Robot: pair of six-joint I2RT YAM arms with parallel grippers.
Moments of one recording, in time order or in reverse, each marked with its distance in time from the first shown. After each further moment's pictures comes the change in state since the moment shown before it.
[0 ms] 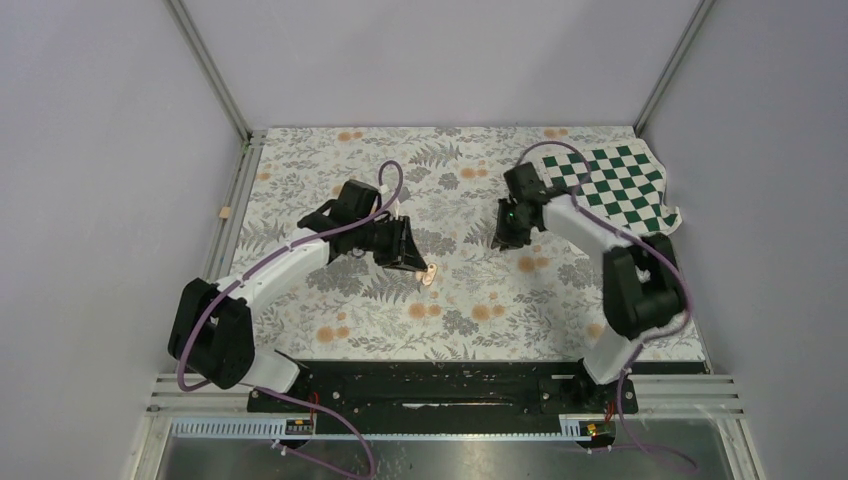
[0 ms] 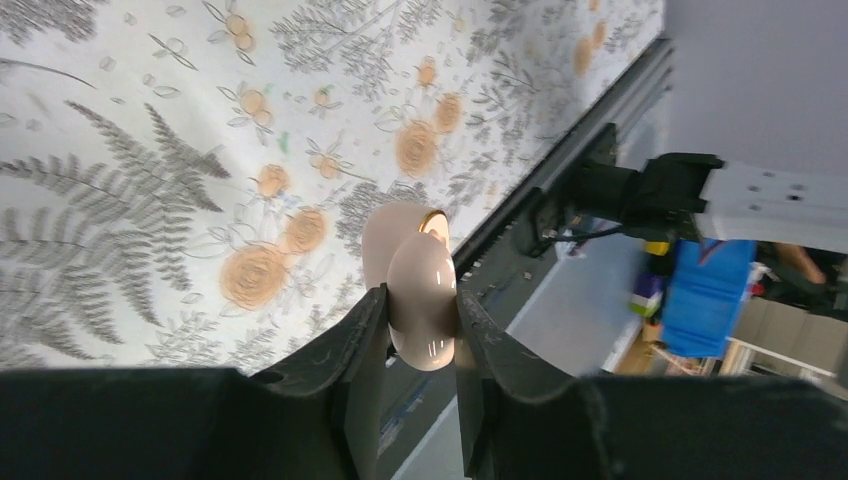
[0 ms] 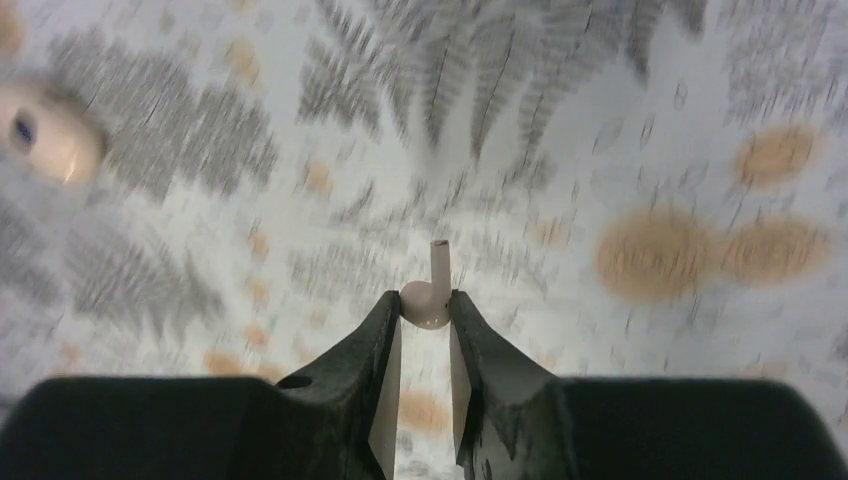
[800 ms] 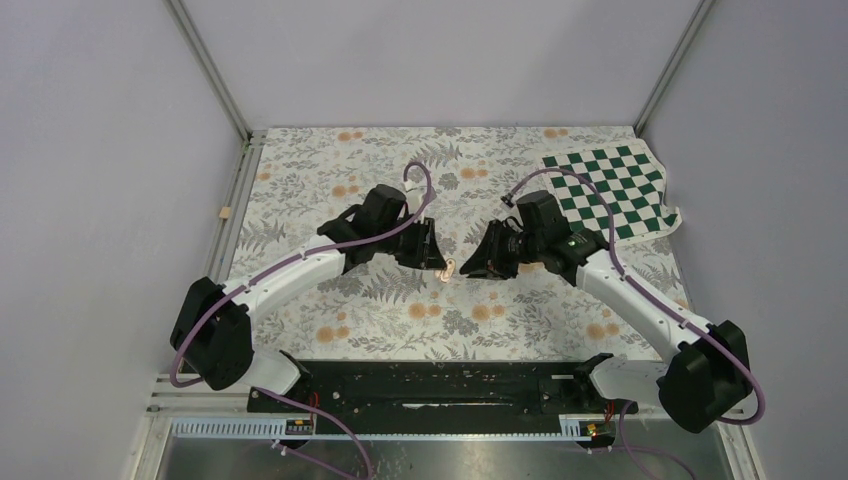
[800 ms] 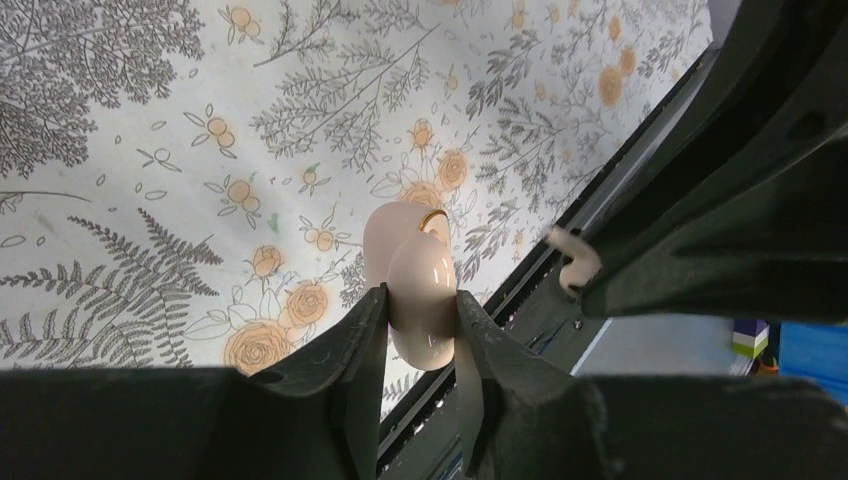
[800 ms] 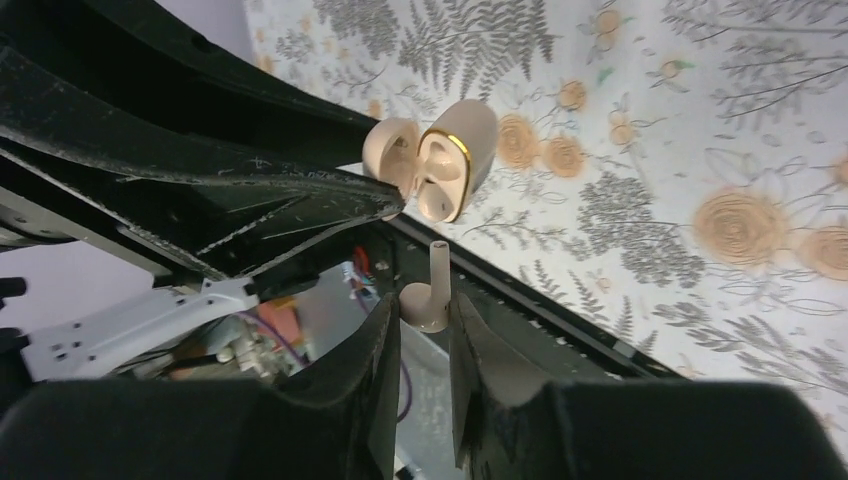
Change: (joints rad) left arm -0.181 0.010 0.042 0.097 -0.251 0.063; right arm 0.156 -0.592 -0.327 0.093 -0.429 0.298
